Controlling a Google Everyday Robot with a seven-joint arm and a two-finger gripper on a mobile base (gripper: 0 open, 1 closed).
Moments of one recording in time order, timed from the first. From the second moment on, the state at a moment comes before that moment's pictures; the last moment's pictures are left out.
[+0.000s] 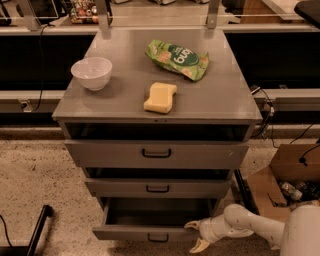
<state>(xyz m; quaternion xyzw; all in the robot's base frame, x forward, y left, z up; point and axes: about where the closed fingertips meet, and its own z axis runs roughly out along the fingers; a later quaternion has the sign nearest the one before) 0.458 -0.144 0.195 -0.72 0.60 0.22 0.28</state>
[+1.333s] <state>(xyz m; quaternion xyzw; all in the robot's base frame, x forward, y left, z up) 0.438 -0.128 0.199 -0.72 0.58 0.25 0.28</state>
